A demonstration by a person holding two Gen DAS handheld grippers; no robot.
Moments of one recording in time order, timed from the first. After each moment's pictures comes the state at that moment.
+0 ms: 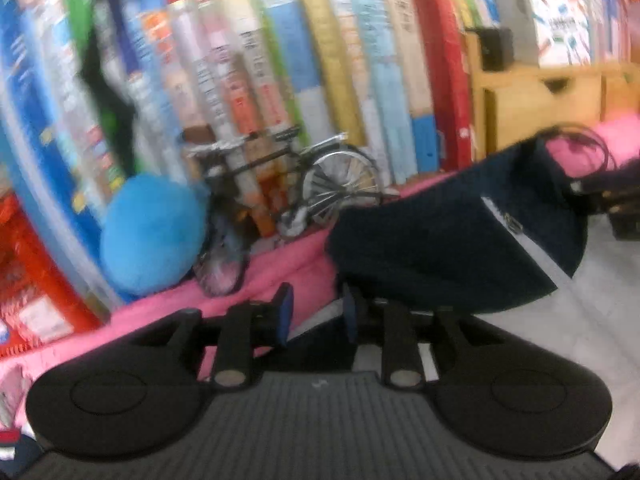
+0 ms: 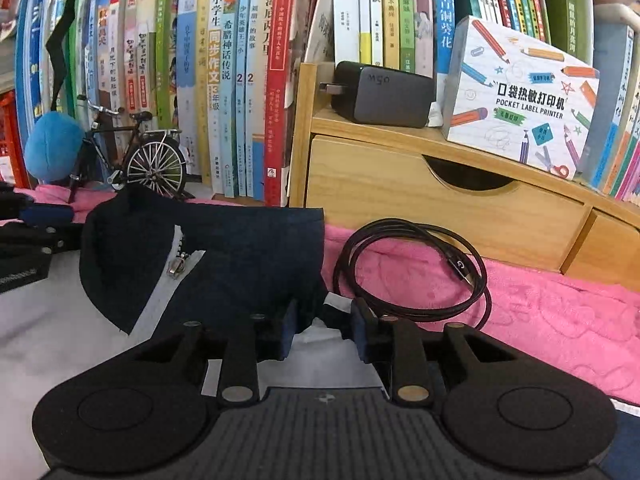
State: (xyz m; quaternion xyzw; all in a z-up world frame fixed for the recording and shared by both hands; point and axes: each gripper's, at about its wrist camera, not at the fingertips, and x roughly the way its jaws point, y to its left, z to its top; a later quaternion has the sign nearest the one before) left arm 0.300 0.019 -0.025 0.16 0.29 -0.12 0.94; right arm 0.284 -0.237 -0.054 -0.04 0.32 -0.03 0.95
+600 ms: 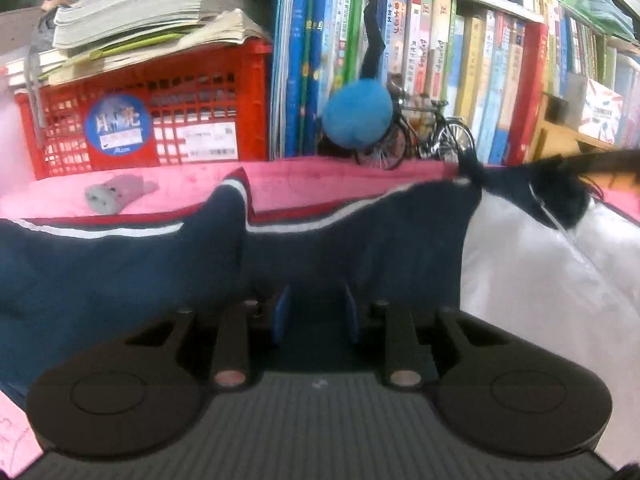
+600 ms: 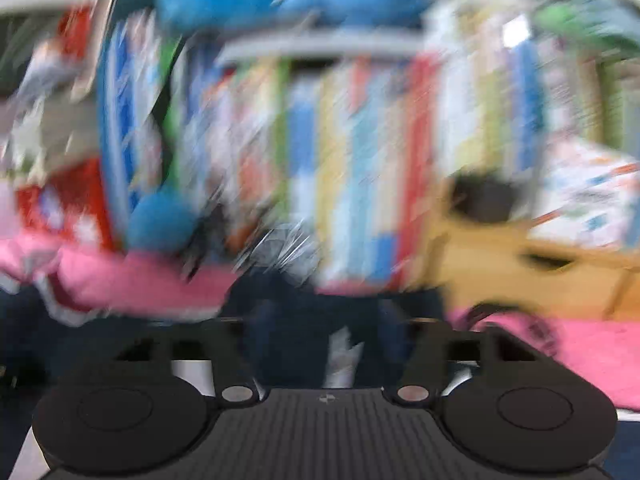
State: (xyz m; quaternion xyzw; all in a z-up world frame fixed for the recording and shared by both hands) left arm 0.192 0.169 -0.027 -0.01 0.32 -0.08 0.94; right arm 0.269 -0.130 -0.008 -0.02 0.29 0.05 0.95
